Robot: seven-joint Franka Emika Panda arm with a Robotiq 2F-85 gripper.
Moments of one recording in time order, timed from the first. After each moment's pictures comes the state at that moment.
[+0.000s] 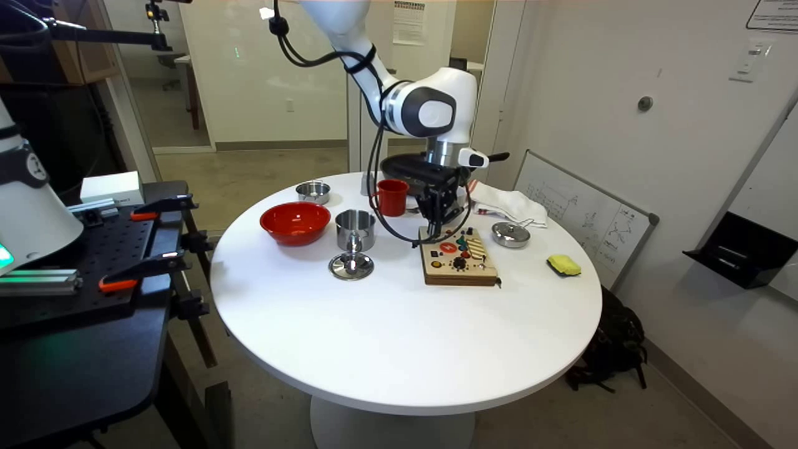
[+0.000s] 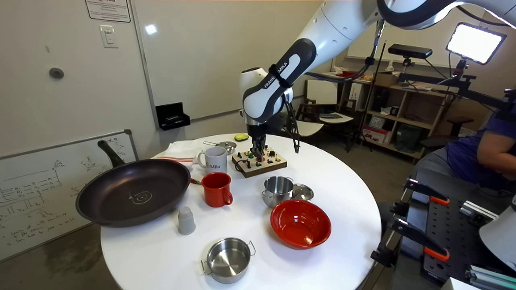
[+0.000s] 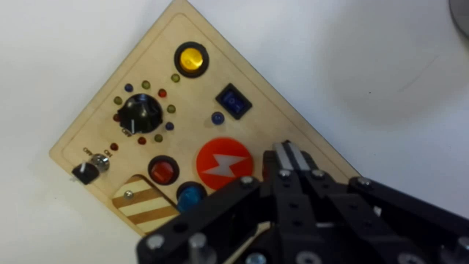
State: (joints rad) arm -0.04 1.04 -0.03 -1.39 -0.16 2.37 -0.29
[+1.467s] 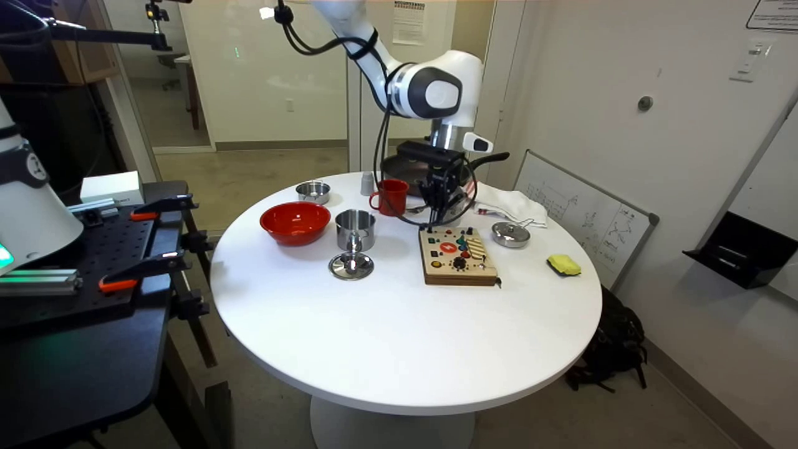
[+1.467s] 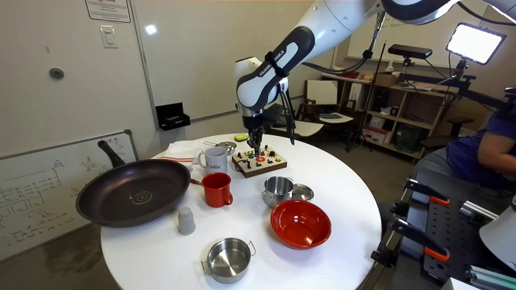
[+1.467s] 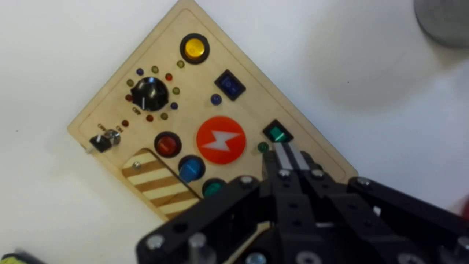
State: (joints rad) arm -0.02 1.01 -0.02 -1.35 -0.17 2.27 -0.30
